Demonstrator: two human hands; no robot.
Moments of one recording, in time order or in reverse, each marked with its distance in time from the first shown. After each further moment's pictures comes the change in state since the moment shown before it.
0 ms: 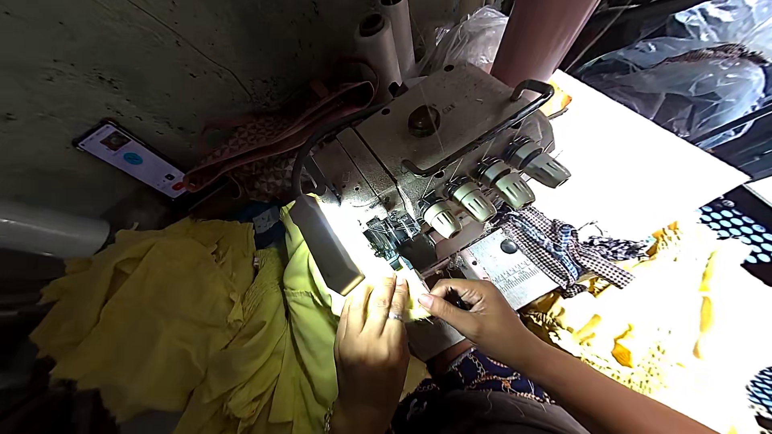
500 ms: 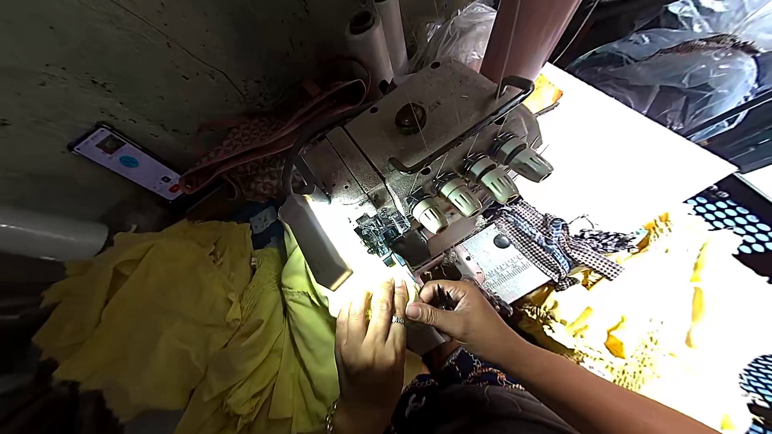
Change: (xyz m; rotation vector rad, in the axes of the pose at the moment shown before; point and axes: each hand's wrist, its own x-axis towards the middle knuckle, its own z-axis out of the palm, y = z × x) left_hand -0.005 0.006 0.002 0.129 0.062 0.058; right_hand -0.005 -0.007 0.009 0.311 -0.056 0.248
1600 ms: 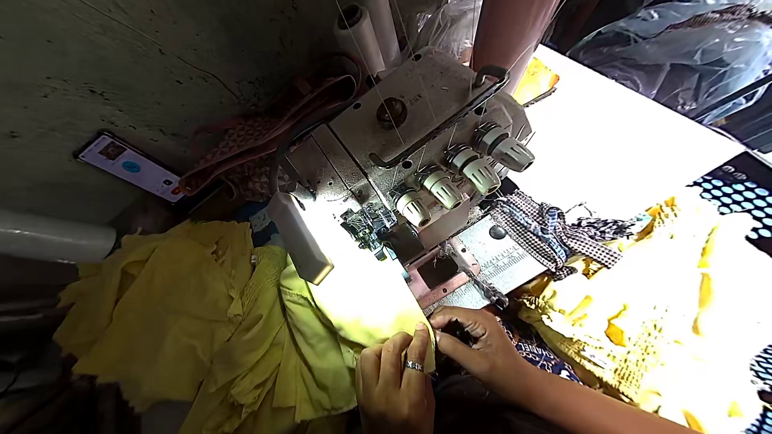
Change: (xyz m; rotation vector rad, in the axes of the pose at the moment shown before) left_hand -0.036 0.045 -0.027 -0.211 -0.069 -0.200; right_hand -0.042 0.039 -0.010 -0.089 -0.016 -0.347
